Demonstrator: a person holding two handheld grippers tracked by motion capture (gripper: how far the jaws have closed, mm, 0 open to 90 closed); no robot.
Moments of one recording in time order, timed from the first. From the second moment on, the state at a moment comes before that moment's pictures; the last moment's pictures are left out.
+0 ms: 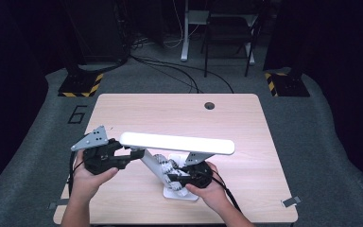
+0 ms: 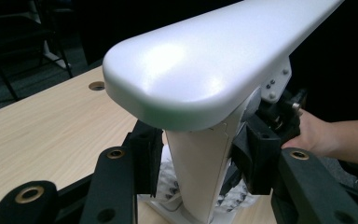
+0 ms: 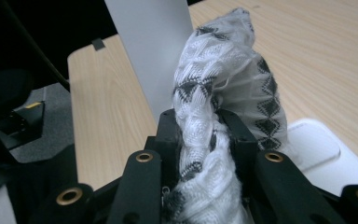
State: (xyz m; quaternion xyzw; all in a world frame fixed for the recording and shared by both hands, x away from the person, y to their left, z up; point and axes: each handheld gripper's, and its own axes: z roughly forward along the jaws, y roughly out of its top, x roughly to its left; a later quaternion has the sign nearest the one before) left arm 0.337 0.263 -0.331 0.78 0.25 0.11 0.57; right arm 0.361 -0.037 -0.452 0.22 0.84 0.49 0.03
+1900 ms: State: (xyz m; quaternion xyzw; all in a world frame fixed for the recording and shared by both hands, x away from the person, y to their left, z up) left arm 0.335 0.261 -0.330 0.78 0.25 0.12 0.56; right arm 0.325 -0.031 -0.462 0.26 0.75 0.60 0.08
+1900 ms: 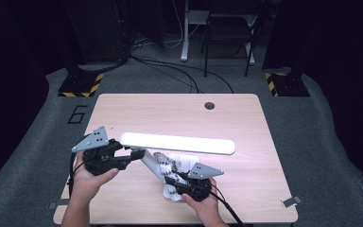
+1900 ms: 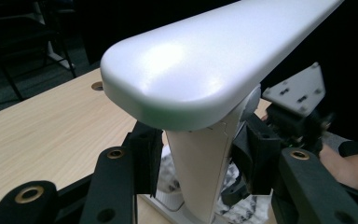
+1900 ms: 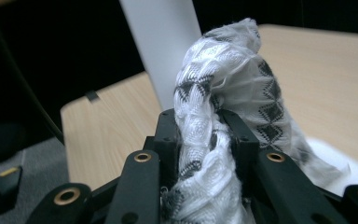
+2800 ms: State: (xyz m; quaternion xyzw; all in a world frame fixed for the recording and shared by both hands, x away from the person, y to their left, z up) left arm 0.335 0.260 -0.330 0.78 0.25 0.12 0.56; right arm 0.311 -0.008 -0.395 0.22 0.72 0.65 0.12
